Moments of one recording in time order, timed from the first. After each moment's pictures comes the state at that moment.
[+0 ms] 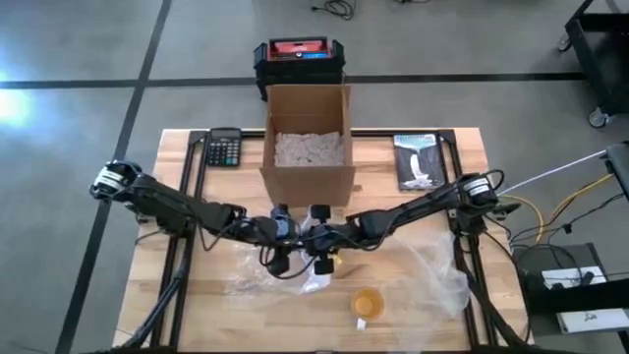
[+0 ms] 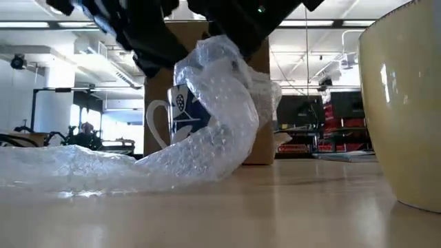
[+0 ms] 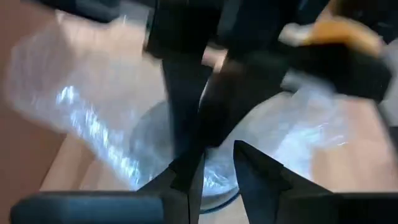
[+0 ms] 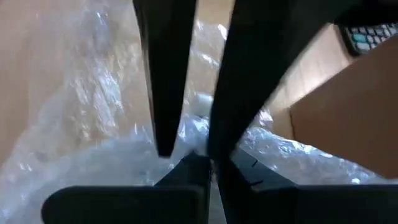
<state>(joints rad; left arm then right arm) -0.28 1.43 0.83 -0.03 -0.23 -0.33 0.22 1.98 1.36 -0.20 0.25 -0.07</state>
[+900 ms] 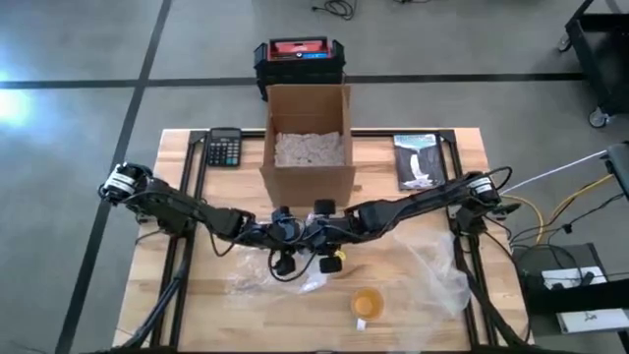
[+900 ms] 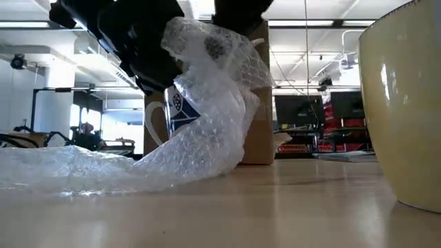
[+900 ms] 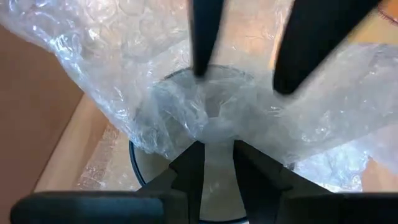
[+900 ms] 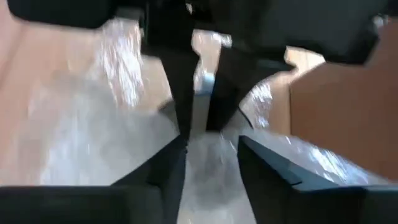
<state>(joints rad) -0.28 1.51 0.82 -0.03 -0.25 -0.36 0.21 1.93 1.62 -0.69 0.18 -0.04</state>
